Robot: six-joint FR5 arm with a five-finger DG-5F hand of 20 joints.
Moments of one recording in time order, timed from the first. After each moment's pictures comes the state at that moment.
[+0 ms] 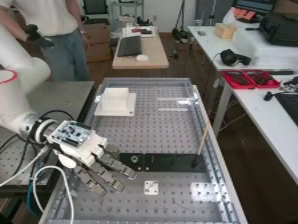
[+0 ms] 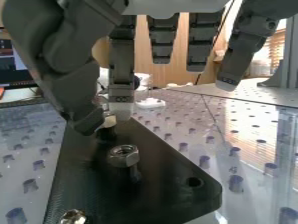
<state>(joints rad) 1.43 -1.94 -2.27 -2.20 -1.32 -0.68</state>
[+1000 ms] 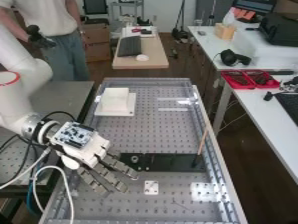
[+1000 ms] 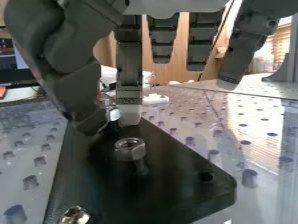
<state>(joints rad) 1.43 -1.96 -2.25 -2.21 -1.33 -0.66</state>
